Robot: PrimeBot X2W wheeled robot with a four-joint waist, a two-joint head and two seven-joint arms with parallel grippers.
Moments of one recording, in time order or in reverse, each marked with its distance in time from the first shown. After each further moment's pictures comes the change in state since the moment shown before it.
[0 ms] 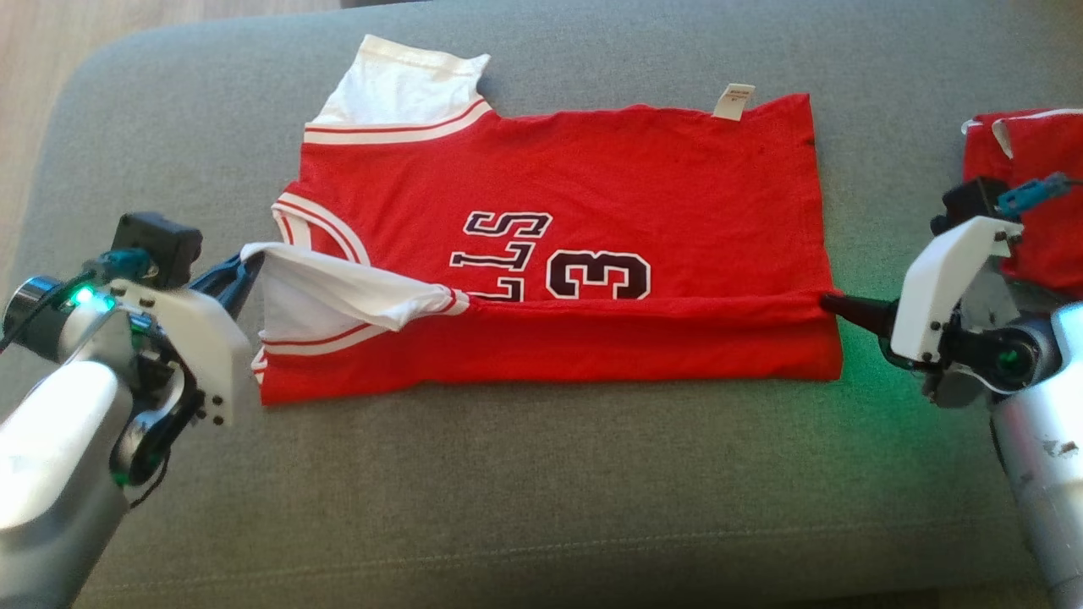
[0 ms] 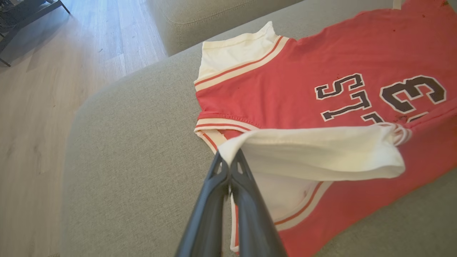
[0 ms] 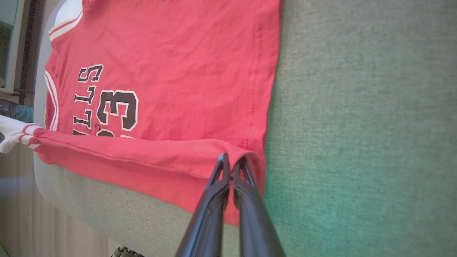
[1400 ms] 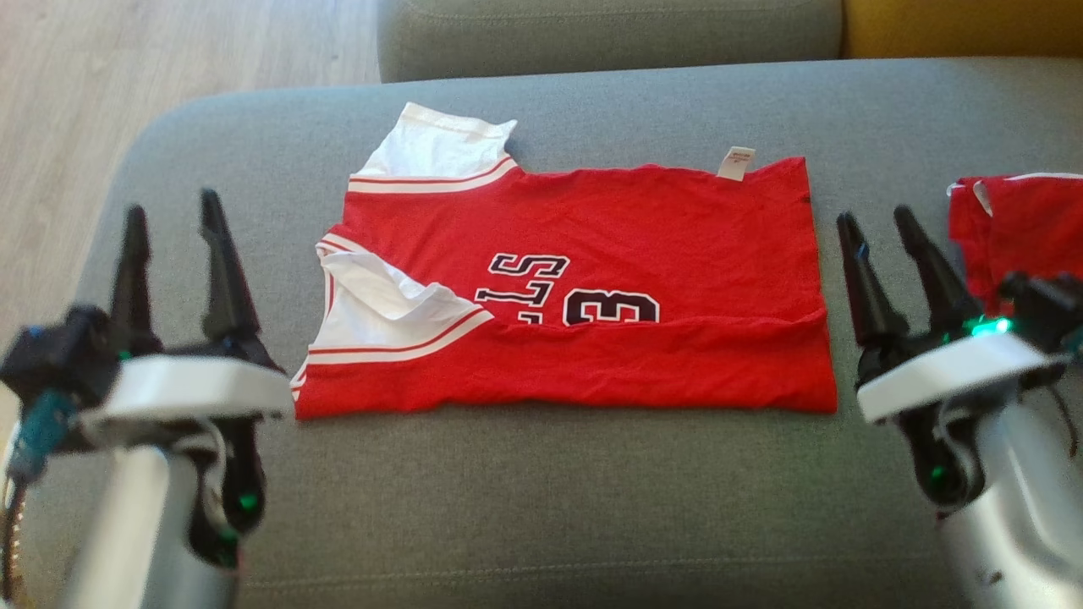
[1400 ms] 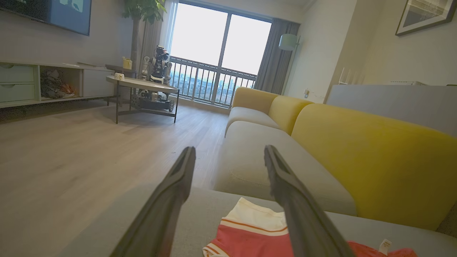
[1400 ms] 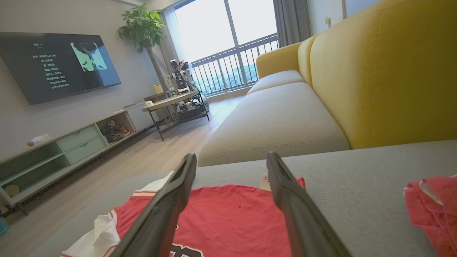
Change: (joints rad) left arm 0.311 -0.384 0.471 -0.279 0.123 0.255 -0.420; right arm 0.257 0.082 0.018 -0.278 -0.252 0.000 -1.042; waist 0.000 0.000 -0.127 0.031
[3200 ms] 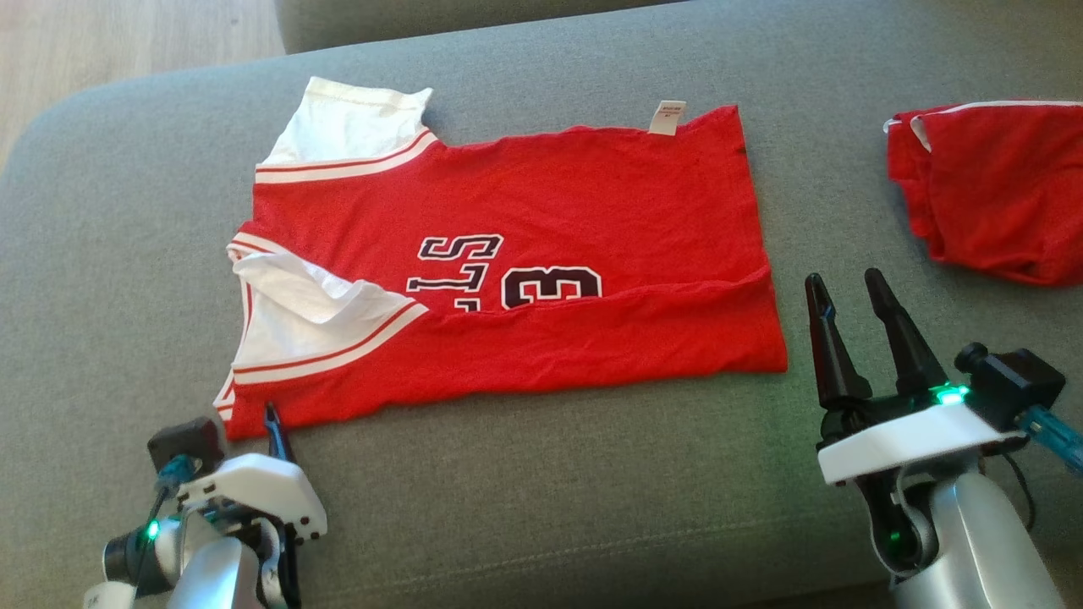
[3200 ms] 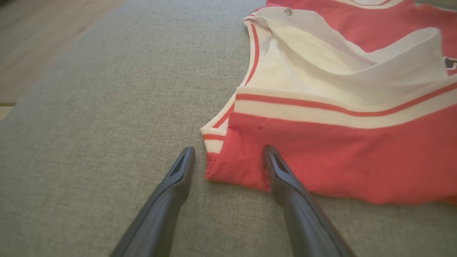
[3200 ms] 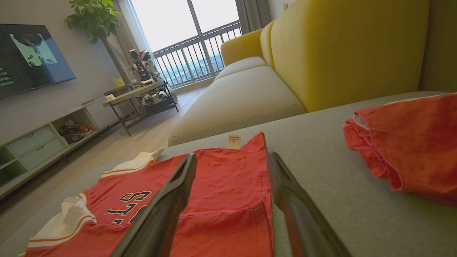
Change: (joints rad) left arm -0.018 -0.191 0.166 0.704 0.267 -0.053 0.052; right arm 0.158 0.152 -0.083 -0.104 -0.172 0.000 -0.035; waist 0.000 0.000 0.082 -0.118
